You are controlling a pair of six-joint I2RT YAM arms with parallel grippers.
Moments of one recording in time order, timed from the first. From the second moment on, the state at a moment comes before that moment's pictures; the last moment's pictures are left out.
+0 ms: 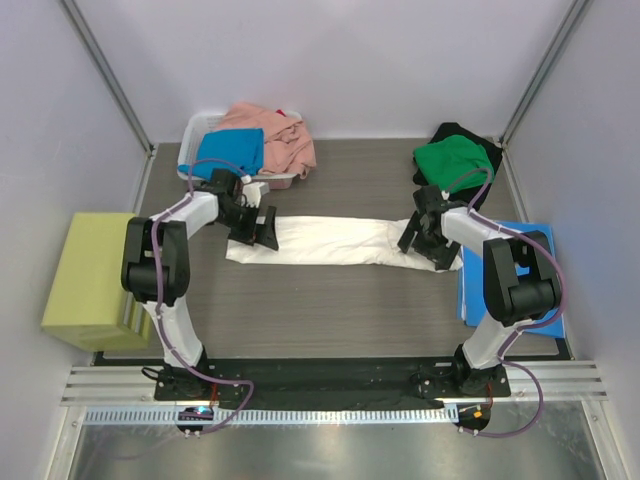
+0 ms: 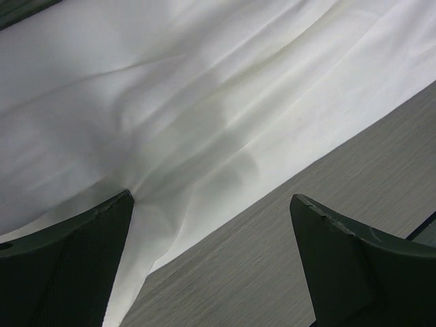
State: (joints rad) left arm -0.15 1.91 1.29 -0.63 0.52 0.15; right arm 0.20 1.71 1.04 -0.63 0.22 0.73
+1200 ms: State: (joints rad) left arm -0.06 1.67 1.18 -0.80 0.57 0.25; right arm 0.21 1.63 1.37 -0.74 0.03 0.70
